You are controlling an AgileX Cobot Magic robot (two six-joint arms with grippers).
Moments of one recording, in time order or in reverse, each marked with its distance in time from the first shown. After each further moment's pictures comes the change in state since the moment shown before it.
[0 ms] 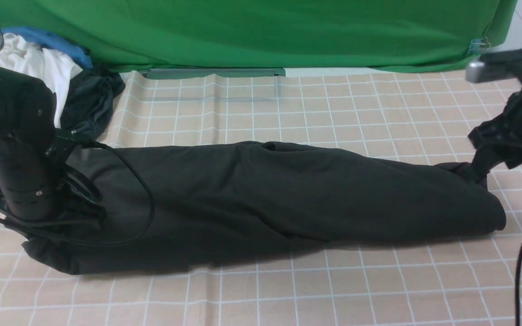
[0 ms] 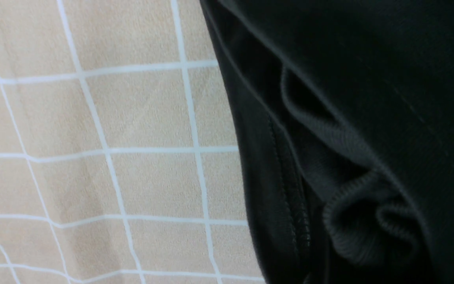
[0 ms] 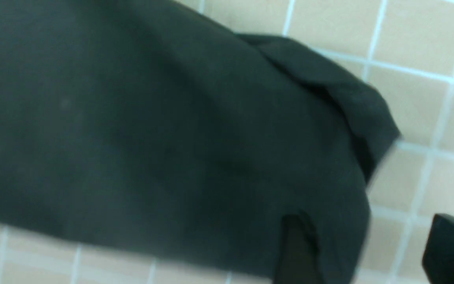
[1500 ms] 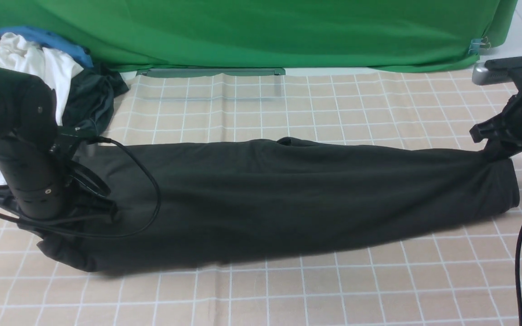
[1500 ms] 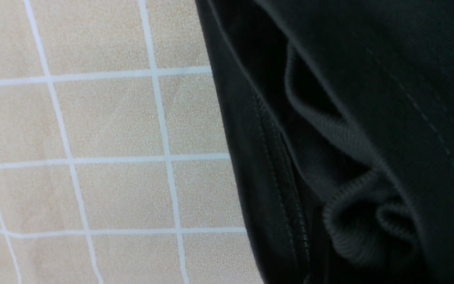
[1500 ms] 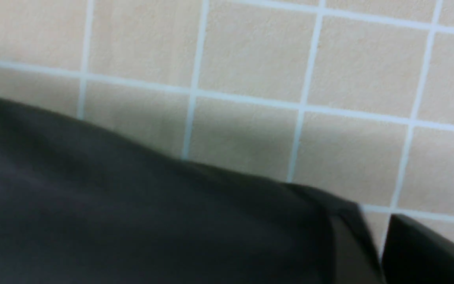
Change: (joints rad) right arm -0.096 0.175 -0.081 -0.017 -0.202 -0.028; left arm 0.000 -0.002 0.000 -0.075 -0.029 -0.016
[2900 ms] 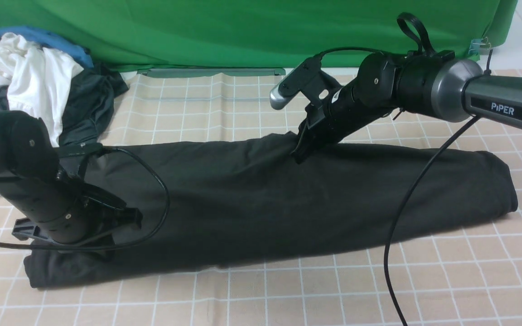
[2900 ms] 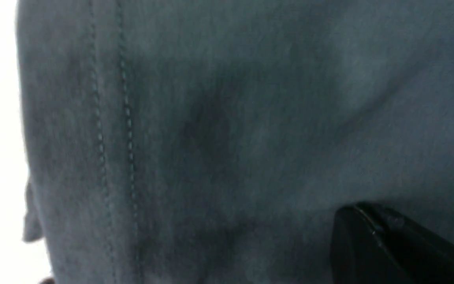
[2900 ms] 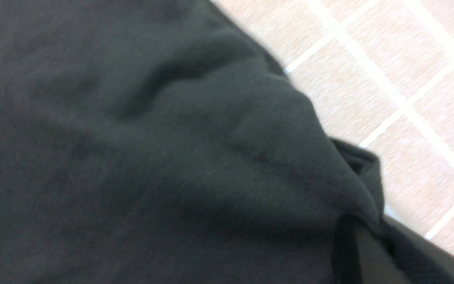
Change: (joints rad) right arm 0.521 0.219 -0.219 0.227 -0.304 -0.413; left arm 0.000 -0.063 0.176 -0.266 -0.264 0.044
